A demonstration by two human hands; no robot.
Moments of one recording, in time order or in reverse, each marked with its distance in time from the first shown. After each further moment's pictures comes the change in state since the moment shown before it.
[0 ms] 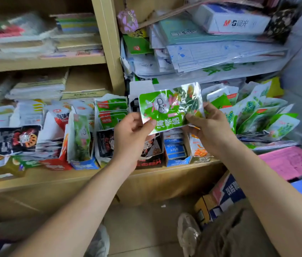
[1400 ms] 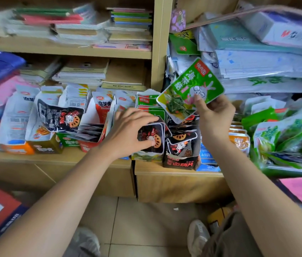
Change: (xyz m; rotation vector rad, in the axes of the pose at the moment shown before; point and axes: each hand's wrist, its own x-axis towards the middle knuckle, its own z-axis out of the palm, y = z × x) left_hand 0.037 -0.009 -0.141 1.186 -0.280 0.544; right_hand 0.033 0.034 0.103 -0.173 0.131 -0.460
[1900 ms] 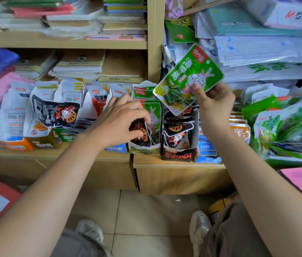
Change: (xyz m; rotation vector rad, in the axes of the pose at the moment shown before) left_hand 0.007 0.004 -0.027 0.165 -0.079 0.150; right_hand 0.008 0.001 -0.005 0.059 -0.024 0.025
